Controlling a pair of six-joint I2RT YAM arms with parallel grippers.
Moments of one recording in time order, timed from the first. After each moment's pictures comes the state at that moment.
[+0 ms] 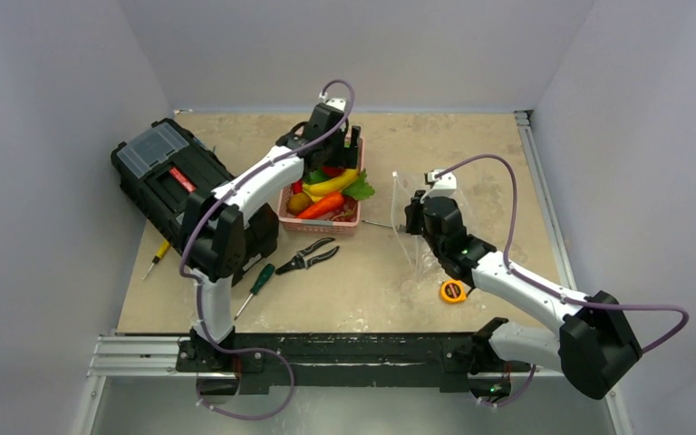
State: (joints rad) left arm -0.54 1.95 1.69 -0.45 -0.17 -0.31; right arm 0.62 1.14 0.61 0.13 0.36 0.40
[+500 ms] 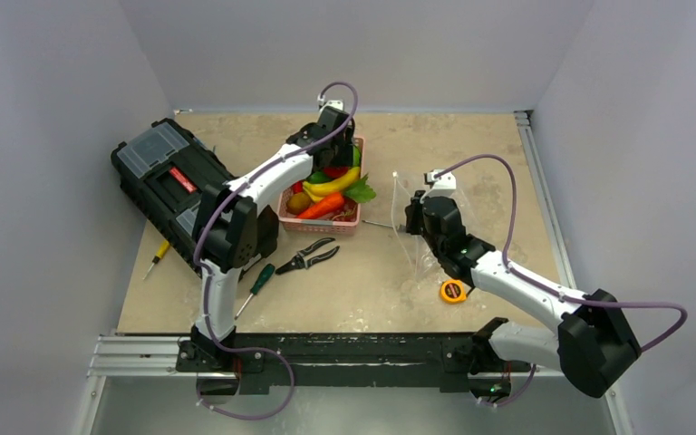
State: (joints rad) left arm -0.54 2.09 1.79 -0.47 -0.32 -0.40; right arm 0.62 1.15 0.61 0.13 0.38 0.40
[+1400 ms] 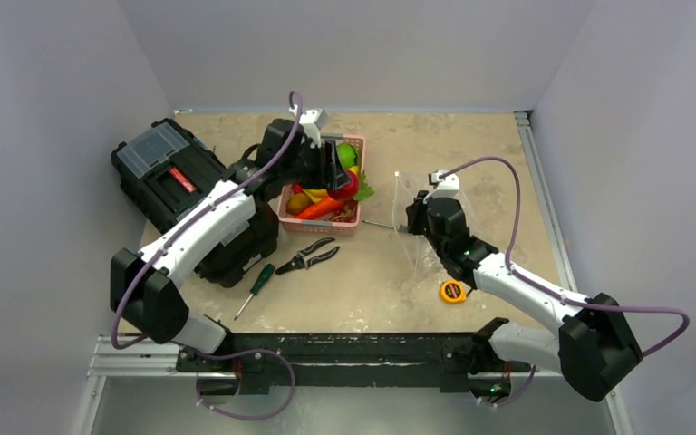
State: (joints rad) left arm -0.54 1.52 1.42 -0.47 0.10 -0.43; right arm 0.60 1.14 0.59 0.16 0.35 0.41
